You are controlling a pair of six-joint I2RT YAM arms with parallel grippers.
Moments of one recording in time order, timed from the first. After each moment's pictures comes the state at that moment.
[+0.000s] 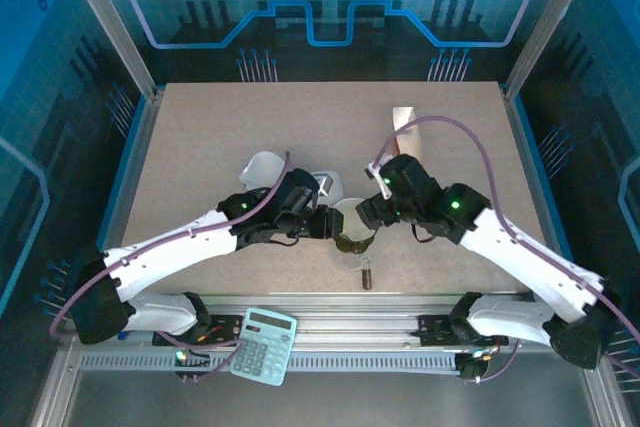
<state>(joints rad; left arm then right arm) -0.89 1.29 1.02 -0.51 0.15 -0.80 0.78 1.10 1.10 -0.86 0.22 0.16</state>
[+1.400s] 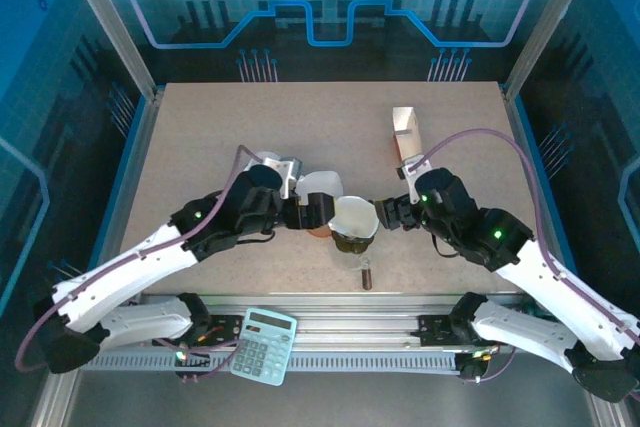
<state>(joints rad) -0.85 1.04 1.03 -0.57 0.01 -0.79 0.77 0.86 1.00 -0.82 0.29 0.25</state>
